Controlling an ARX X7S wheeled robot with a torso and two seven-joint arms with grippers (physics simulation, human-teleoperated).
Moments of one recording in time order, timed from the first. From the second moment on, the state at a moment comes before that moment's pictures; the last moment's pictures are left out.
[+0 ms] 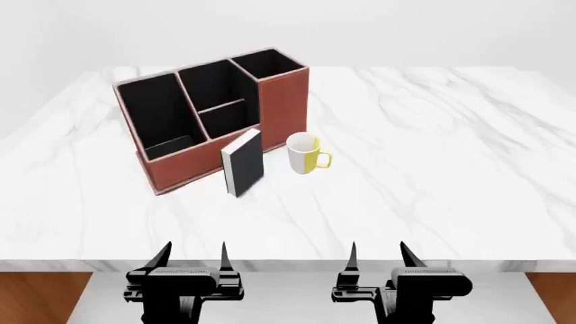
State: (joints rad) left arm 0.00 0.00 0.00 0.00 0.00 0.00 0.00; right arm 0.00 0.00 0.00 0.00 0.00 0.00 0.00
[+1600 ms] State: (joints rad) left arm 0.10 -0.13 0.08 0.46 0.13 0.21 -0.26; right arm -0.10 0.11 -0.07 -0.39 0.20 -0.24 0.13
